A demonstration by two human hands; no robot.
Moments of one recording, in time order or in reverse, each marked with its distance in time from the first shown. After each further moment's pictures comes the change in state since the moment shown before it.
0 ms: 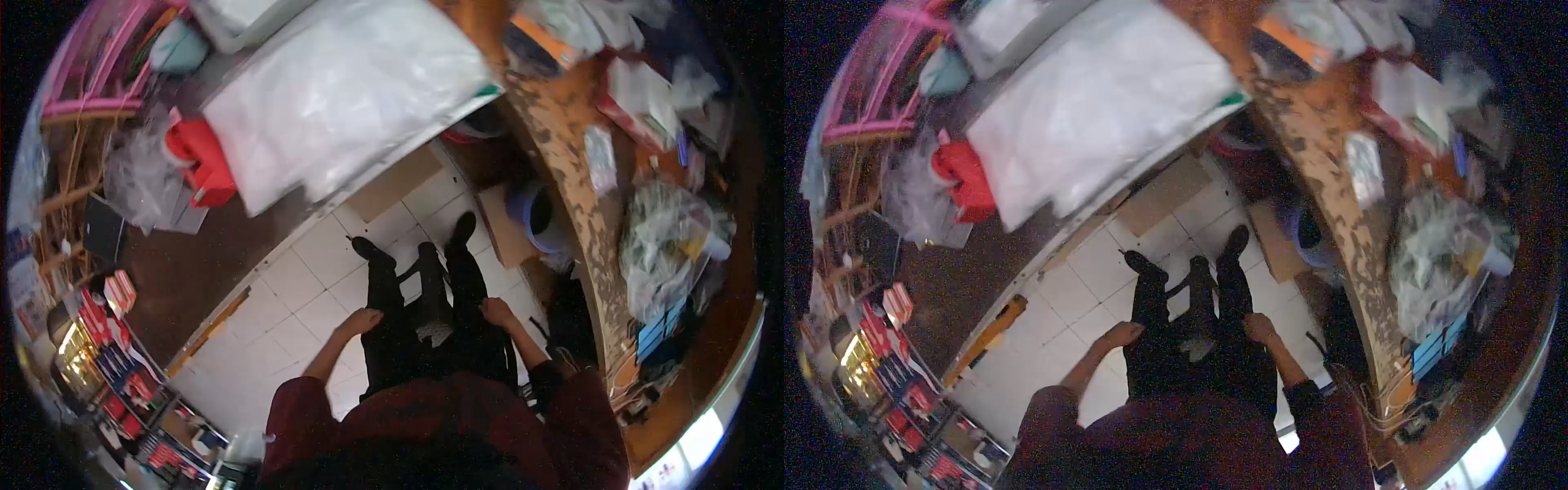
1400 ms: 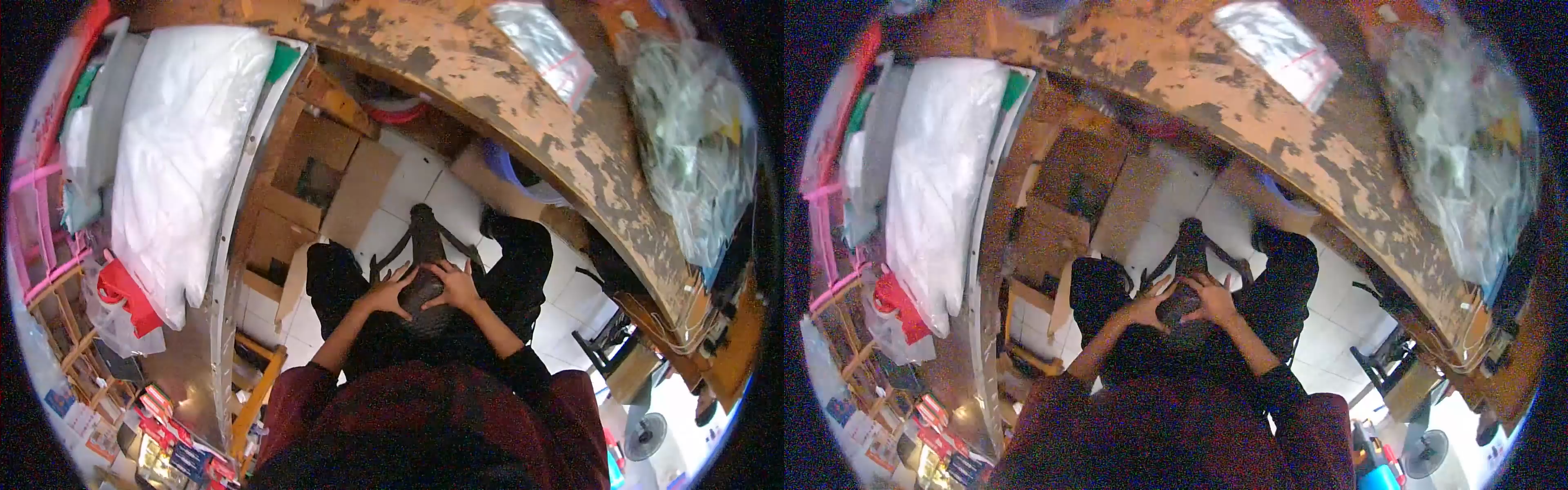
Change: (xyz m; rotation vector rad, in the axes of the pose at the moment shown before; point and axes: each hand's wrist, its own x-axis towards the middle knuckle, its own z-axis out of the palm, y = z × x) left_hand 0.215 0.038 -0.037 0.402 -0.320 0.353; right_hand 0.108 -0.041 0.019 0.359 0.471 -0.043
